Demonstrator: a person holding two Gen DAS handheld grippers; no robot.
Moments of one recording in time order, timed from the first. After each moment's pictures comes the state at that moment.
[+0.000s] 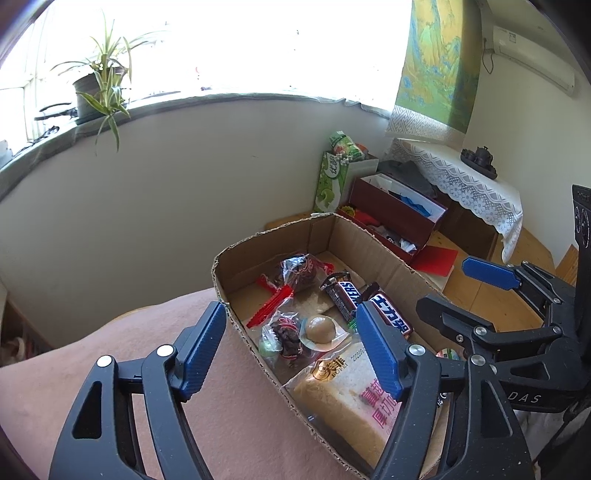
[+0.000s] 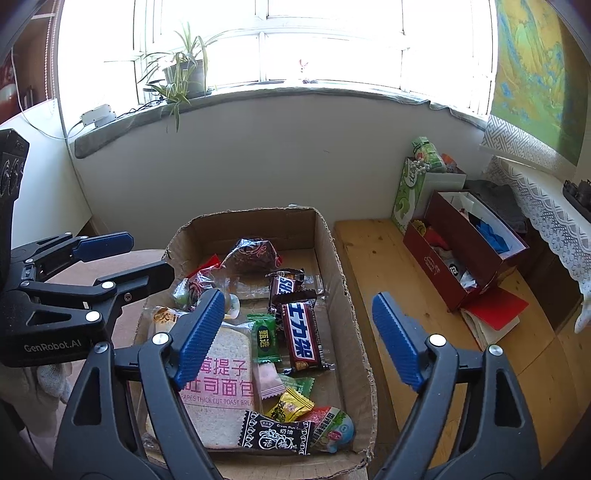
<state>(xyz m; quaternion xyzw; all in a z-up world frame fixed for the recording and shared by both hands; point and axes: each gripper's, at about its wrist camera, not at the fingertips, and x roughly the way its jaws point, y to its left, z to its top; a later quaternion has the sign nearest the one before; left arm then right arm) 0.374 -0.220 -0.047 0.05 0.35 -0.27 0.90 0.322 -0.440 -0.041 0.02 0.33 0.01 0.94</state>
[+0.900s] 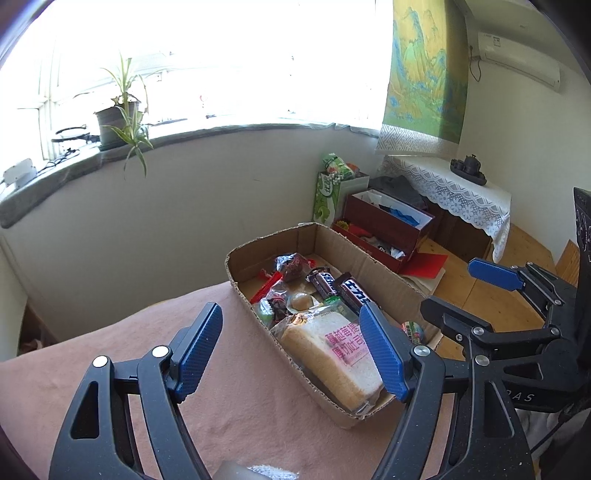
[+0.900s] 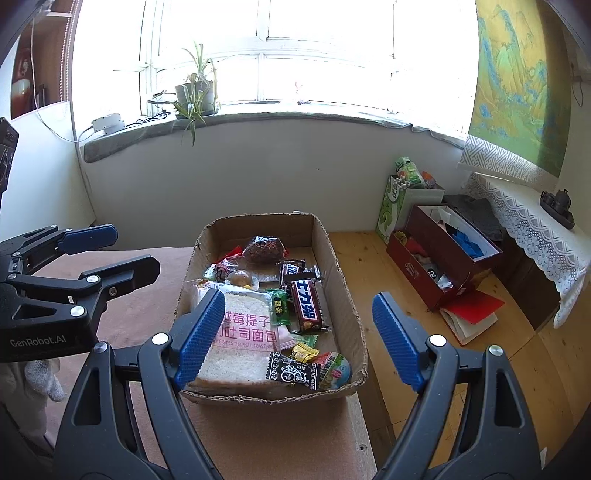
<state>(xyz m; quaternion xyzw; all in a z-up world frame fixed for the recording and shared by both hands) 0.293 -0.193 -0.014 0.05 0.30 -0.26 0.92 0.240 -0.416 -0.011 0.00 0.30 -0.02 0.96</state>
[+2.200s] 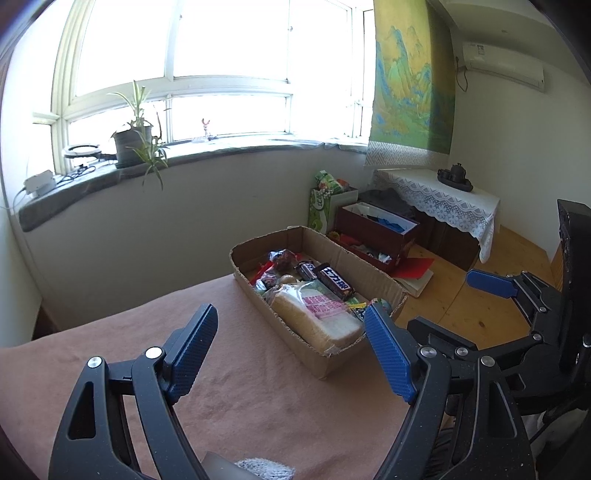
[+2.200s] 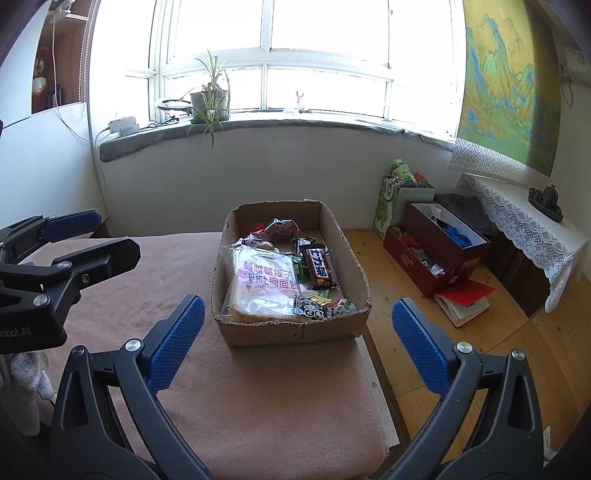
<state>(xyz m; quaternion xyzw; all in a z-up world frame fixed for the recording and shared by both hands) 0.210 -0.170 -0.001 0.05 0.26 -0.26 0.93 0.157 -0.392 -0.007 0.00 0.28 -0.02 0.96</state>
